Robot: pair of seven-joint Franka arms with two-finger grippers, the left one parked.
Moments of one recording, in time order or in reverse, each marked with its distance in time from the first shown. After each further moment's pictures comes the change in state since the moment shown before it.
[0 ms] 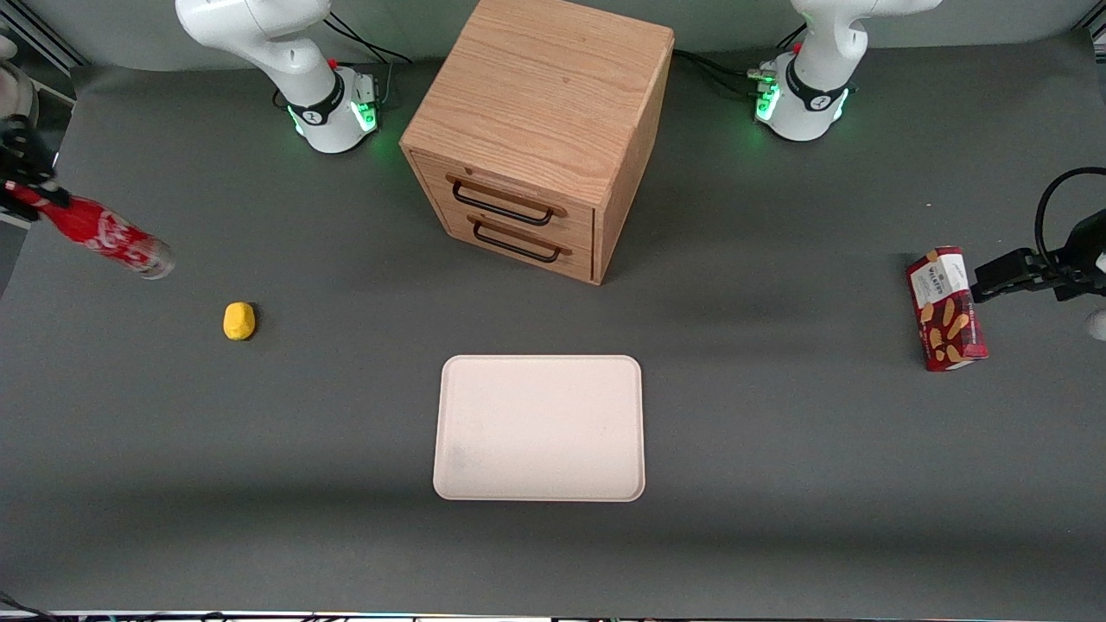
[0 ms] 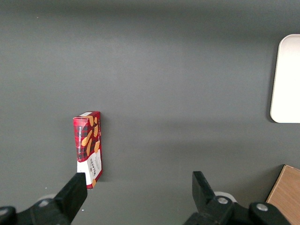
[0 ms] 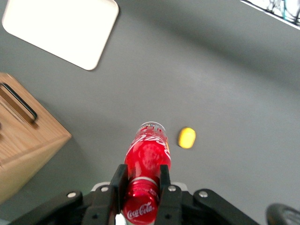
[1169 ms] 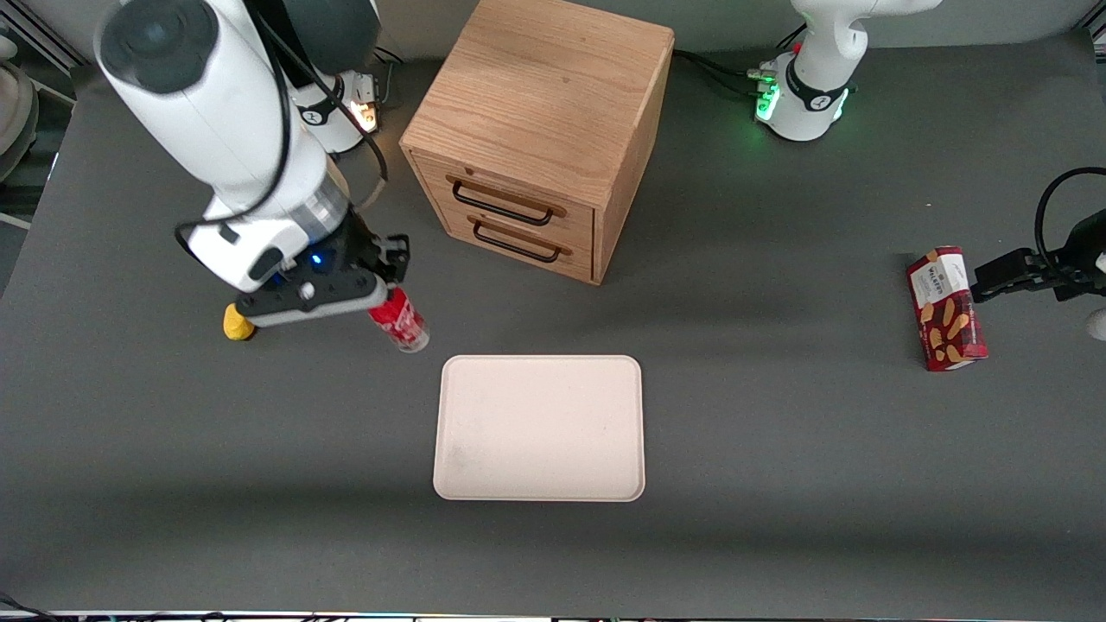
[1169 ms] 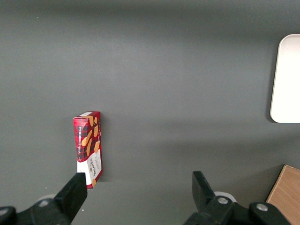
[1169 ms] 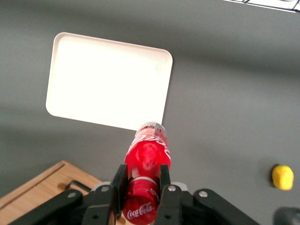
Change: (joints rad) arm 0.351 0.387 0.014 0.203 0.052 0.236 0.641
